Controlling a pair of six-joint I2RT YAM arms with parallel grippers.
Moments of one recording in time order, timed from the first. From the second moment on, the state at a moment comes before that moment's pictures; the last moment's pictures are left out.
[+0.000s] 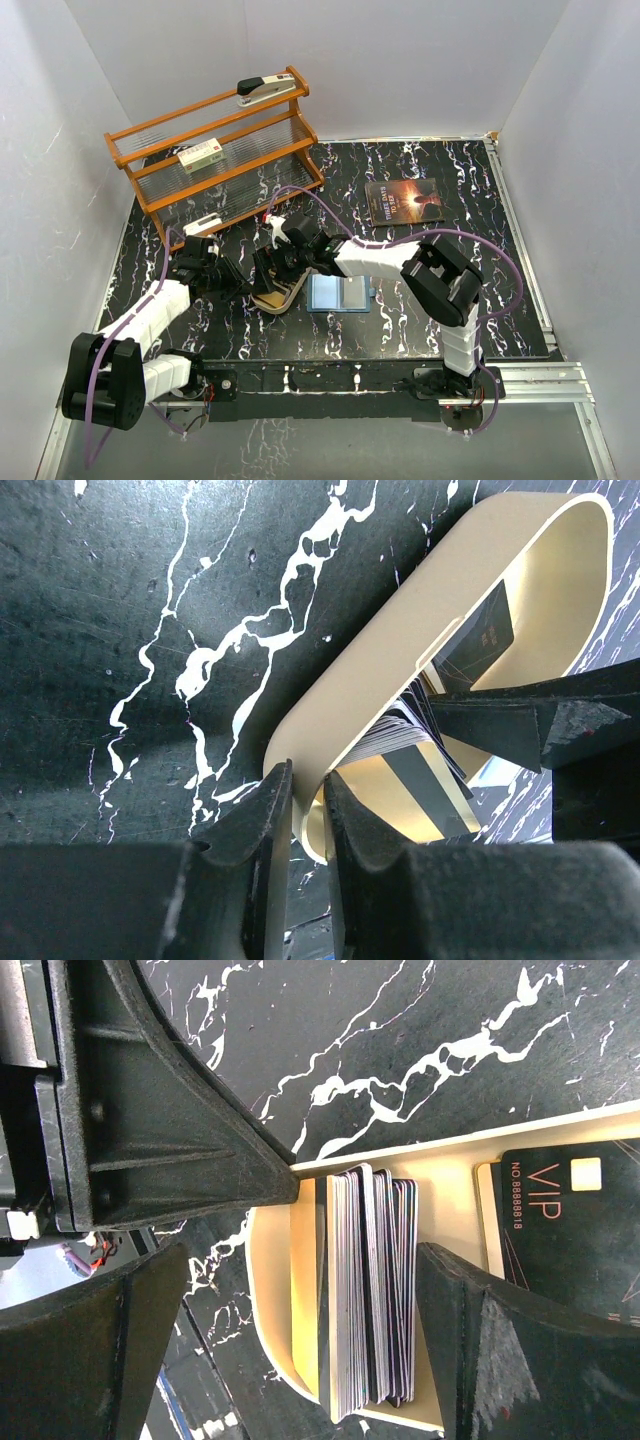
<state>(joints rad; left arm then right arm) -0.19 1.14 0.51 -0.39 0.31 -0.77 0.91 1.94 1.26 0.00 -0.44 0.44</state>
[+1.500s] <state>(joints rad) -0.19 1.07 0.62 -0.47 0.32 -0.84 1.08 1.88 1.25 -0.16 0.01 0.23</state>
